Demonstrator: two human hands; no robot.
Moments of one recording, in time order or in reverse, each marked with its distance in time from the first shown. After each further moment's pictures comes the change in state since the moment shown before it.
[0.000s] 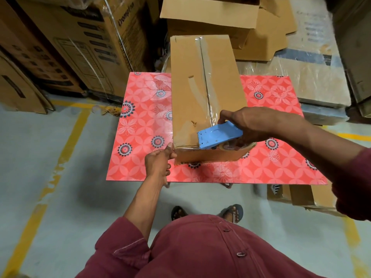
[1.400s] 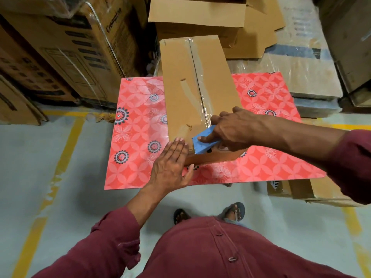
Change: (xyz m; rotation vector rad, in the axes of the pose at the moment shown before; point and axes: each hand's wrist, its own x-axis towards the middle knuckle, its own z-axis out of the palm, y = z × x) left_hand 0.018 -0.024 0.003 1.165 -0.040 1.692; right_hand -0.006 -0.037 -0.016 -0.262 -0.060 -0.195
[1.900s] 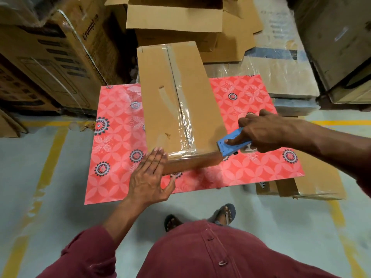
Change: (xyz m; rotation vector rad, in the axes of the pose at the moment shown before) left_hand -0.002 0.003 0.000 -0.021 0.004 -0.014; right_hand -0.078 0.078 0.058 -0.020 -0.136 0.171
